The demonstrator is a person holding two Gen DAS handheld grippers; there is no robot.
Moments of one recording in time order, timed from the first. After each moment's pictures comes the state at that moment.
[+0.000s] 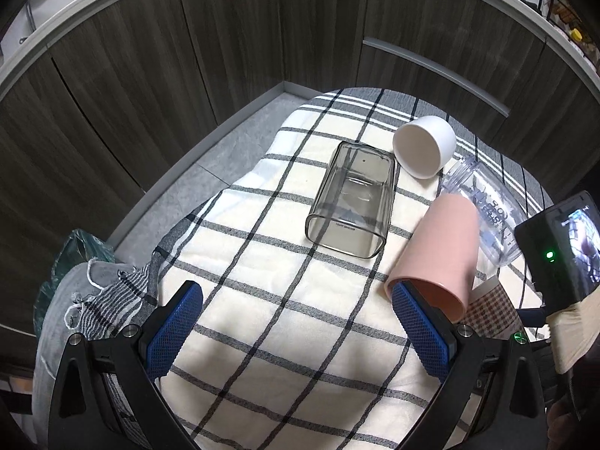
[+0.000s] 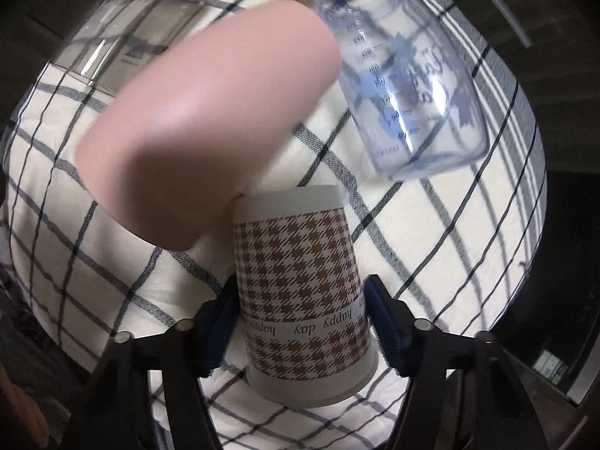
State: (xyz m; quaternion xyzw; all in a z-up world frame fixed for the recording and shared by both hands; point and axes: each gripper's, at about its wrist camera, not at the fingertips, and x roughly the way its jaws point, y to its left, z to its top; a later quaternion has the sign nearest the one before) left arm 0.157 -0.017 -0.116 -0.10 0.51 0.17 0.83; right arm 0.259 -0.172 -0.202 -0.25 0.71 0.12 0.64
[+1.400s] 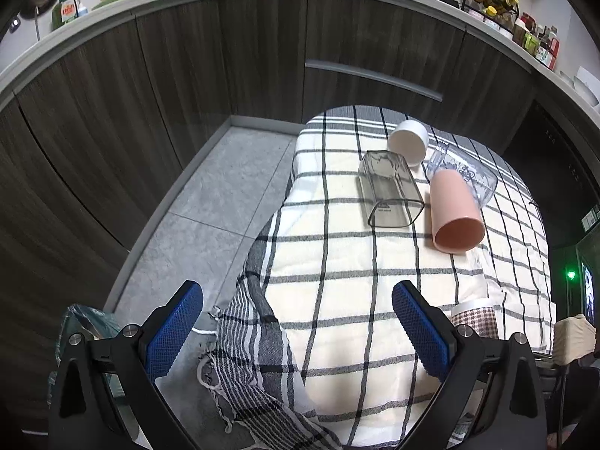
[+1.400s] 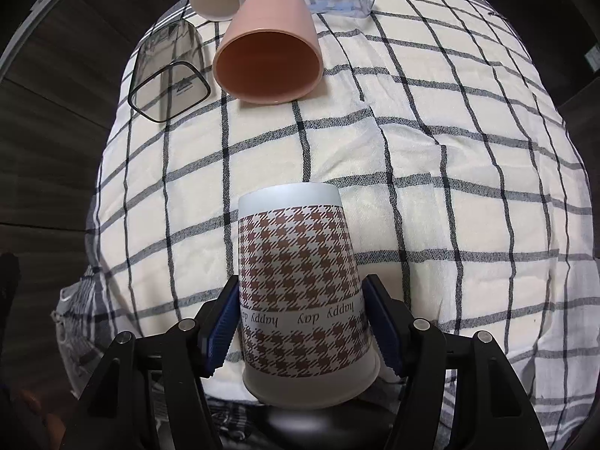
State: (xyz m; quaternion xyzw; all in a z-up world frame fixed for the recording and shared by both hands) left arm 0.082 0.096 -0.084 -0.03 0.47 0.01 0.88; right arm 0.108 -0.131 -0.184 0.14 0.66 -0.05 0.73
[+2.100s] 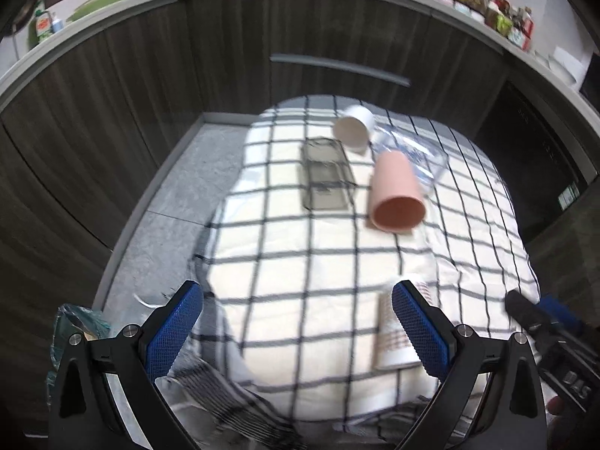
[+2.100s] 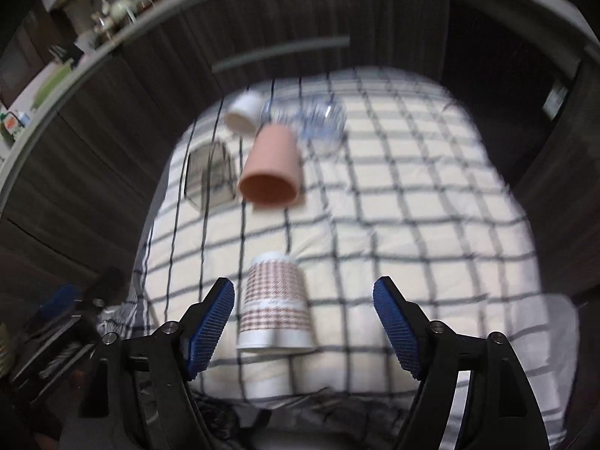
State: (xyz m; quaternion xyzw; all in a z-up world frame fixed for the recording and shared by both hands) left arm 0.067 0.028 -0.063 -0.02 0.49 -0.03 0.87; right arm 0.045 -0.180 -0.067 0.12 0.48 -0.05 0.87
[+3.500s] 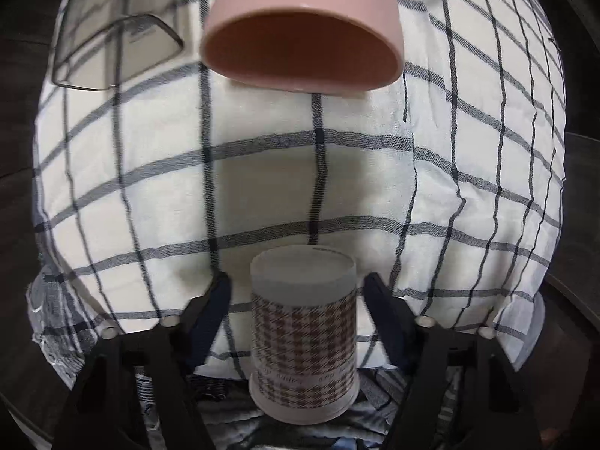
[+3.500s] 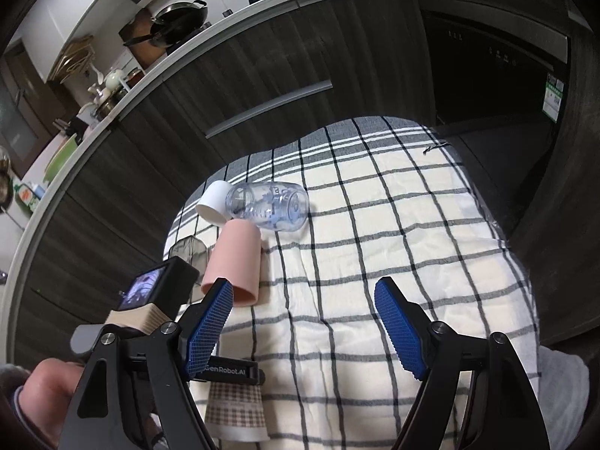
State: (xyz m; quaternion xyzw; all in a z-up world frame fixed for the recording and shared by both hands) left arm 0.181 -0.101 -0.207 0.02 0.82 -0.07 0.56; right arm 0.106 -0.279 -0.083 0.22 0.42 -0.02 0.88
